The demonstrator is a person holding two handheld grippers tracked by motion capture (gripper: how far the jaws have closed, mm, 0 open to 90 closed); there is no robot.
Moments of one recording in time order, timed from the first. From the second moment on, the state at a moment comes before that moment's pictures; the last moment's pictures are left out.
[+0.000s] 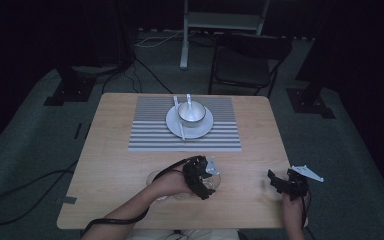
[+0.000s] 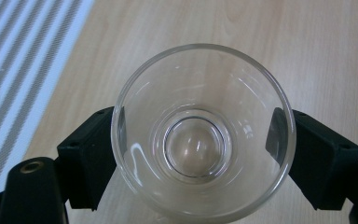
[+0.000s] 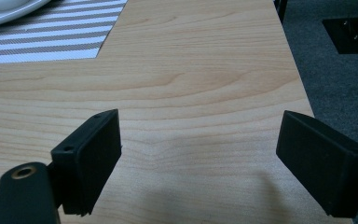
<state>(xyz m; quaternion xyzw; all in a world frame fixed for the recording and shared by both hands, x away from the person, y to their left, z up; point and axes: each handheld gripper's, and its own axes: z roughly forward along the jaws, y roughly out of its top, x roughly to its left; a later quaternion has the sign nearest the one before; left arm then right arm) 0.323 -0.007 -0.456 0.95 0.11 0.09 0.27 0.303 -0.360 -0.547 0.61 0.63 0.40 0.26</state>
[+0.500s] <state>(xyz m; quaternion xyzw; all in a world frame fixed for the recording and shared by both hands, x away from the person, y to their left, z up) 0.349 0.016 -0.429 0.93 0.16 0.13 0.29 0.303 -0.360 -0.547 0.61 0.63 0.39 0.26</state>
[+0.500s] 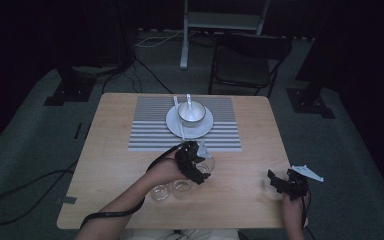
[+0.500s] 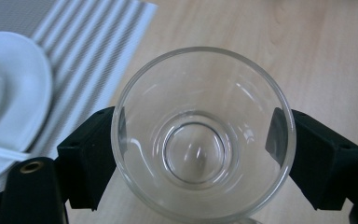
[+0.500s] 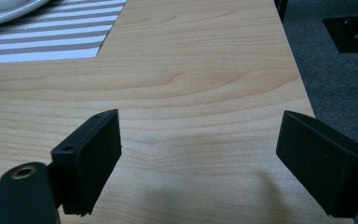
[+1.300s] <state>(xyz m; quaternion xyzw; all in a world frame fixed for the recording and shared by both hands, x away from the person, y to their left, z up) 0.381 0.104 -0.411 0.89 0.29 0.20 0.29 0.304 -0.359 -0.547 0.61 0.63 0.39 0.26</state>
